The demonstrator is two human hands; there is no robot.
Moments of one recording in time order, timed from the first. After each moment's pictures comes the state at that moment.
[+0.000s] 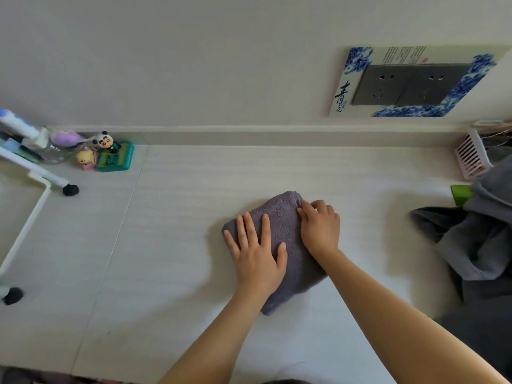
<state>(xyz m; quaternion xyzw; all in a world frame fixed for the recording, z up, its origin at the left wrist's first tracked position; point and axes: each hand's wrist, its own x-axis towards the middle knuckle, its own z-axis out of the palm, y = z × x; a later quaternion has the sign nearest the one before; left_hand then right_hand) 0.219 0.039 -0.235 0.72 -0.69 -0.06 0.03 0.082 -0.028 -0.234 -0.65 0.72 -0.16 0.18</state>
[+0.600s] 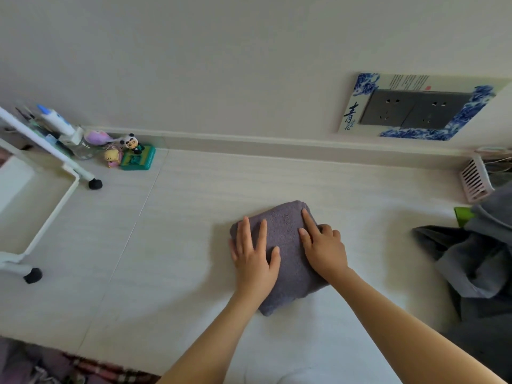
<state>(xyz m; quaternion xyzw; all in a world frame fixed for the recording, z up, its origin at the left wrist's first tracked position) 0.226 0.052 -0.222 0.75 -0.62 -0.15 0.18 0.068 -0.004 -0.222 -0.68 0.68 -0.05 0.26</state>
